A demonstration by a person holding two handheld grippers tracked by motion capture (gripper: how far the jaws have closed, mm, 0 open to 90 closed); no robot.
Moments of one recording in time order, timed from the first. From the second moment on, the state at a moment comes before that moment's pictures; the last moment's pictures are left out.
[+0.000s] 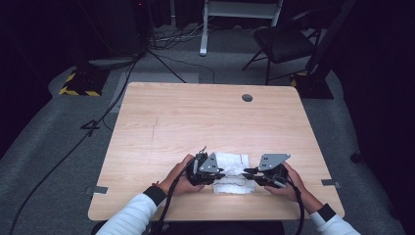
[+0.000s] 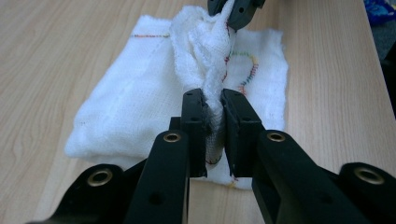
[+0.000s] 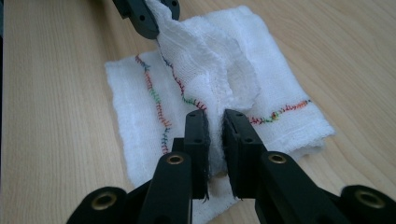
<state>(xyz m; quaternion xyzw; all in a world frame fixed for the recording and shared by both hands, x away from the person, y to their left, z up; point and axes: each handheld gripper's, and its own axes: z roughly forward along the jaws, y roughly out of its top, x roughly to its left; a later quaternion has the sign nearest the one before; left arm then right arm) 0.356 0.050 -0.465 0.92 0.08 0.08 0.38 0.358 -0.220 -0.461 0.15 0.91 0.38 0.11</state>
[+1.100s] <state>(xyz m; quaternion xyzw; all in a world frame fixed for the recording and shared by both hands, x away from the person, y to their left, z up) 0.359 0.037 -0.473 0.92 0.13 0.10 0.37 0.356 -0.225 -0.462 0.20 0.90 0.36 0.14</state>
